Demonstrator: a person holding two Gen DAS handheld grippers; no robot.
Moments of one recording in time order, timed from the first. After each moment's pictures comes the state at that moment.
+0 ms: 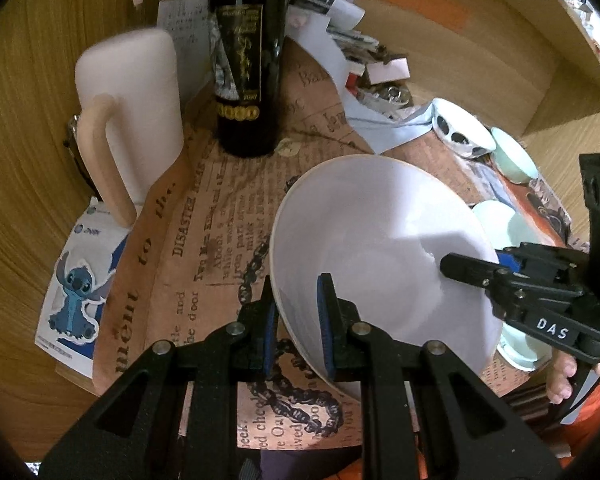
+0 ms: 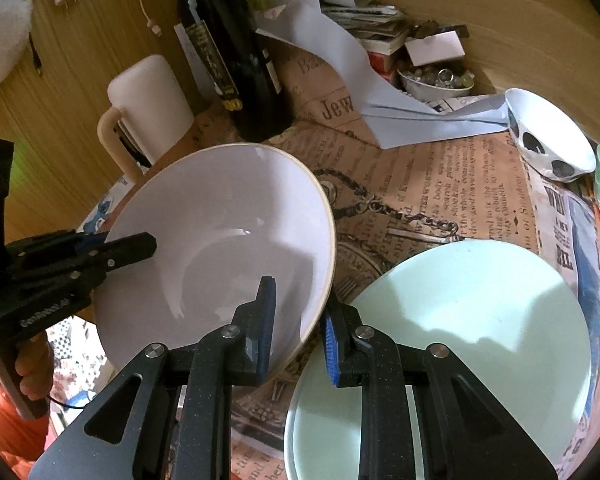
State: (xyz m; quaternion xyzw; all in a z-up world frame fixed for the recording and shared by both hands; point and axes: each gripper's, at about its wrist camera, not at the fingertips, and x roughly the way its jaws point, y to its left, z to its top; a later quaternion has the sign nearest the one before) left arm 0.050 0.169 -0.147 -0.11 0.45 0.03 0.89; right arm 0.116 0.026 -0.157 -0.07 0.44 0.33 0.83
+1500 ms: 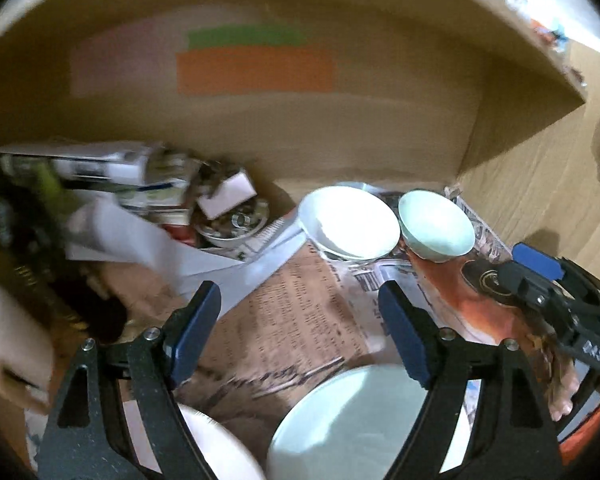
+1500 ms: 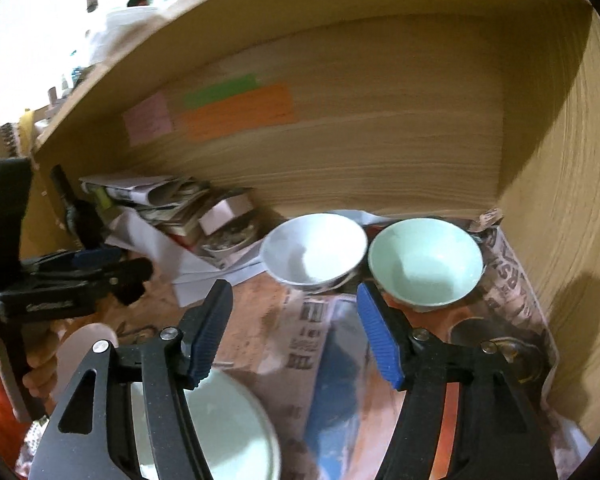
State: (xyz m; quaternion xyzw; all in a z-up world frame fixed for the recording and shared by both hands) left arm 0.207 0.014 -0.051 -0.03 0.38 -0.05 0.92; right arm 0.174 -0.191 -0.069 0.05 0.27 0.20 0.94
